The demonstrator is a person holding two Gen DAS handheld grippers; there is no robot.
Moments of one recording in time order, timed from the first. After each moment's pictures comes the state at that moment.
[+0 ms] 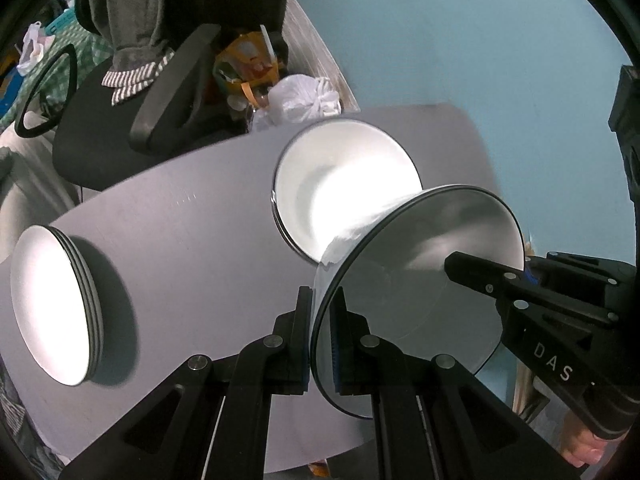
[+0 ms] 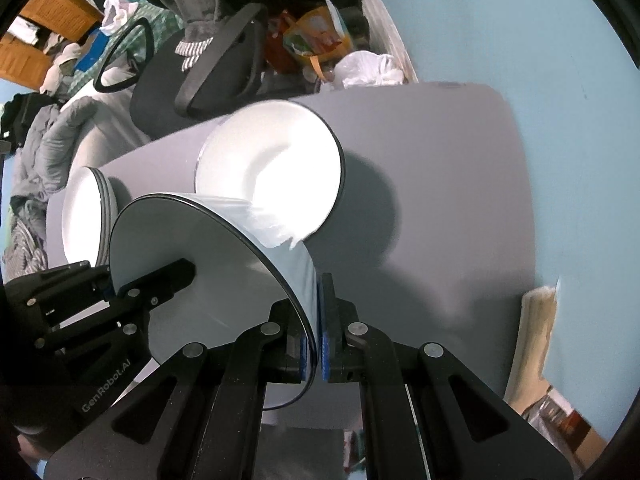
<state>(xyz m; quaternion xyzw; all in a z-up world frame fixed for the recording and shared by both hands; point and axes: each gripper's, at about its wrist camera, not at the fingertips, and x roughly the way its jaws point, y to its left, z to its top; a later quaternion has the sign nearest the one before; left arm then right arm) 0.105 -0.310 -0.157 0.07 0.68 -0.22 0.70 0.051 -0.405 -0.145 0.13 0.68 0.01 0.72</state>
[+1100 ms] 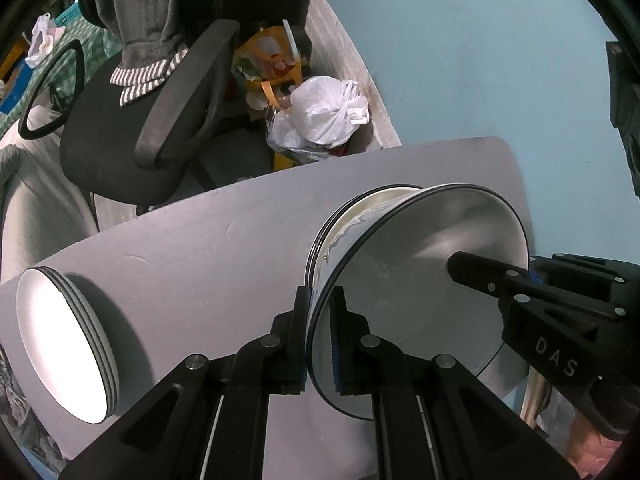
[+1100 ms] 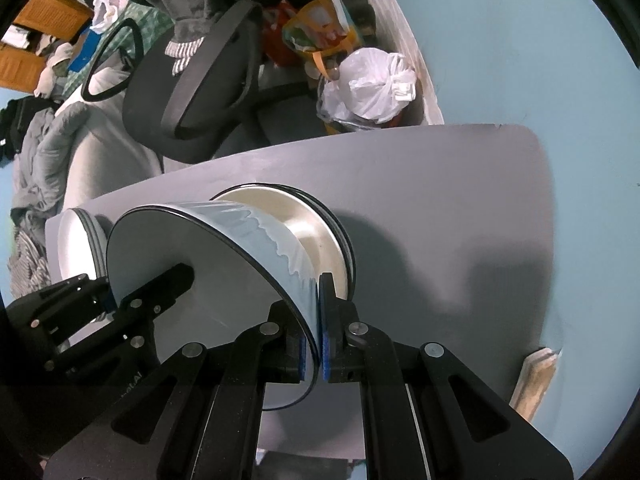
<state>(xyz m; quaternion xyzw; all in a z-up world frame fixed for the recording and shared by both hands) 0.165 -0.321 -0.190 0.08 0.69 -0.18 0.69 0.119 -0.414 -0.173 0.14 0.71 0.02 0.69</state>
